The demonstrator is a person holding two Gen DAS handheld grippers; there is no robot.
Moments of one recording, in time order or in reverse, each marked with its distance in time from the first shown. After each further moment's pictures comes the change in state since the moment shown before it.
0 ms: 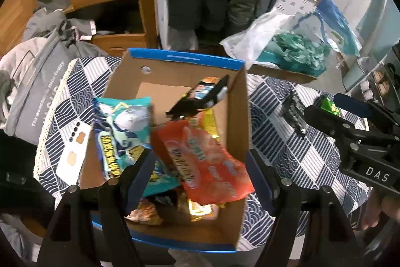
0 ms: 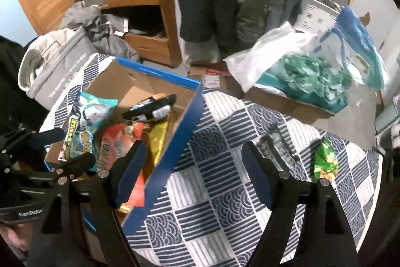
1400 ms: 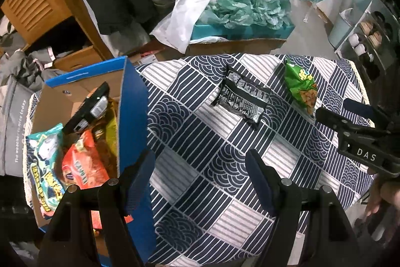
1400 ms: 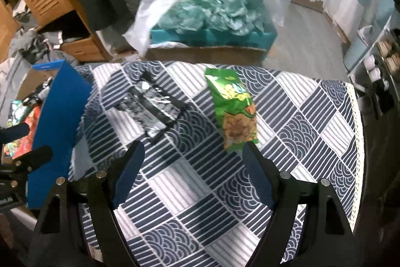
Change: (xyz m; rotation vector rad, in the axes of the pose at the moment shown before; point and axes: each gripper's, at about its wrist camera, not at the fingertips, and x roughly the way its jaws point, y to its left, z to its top) left arm 0.060 -0.165 0.008 0.211 0.097 0.014; right arm 0.002 -0.196 -0.090 0.270 0.087 -0.146
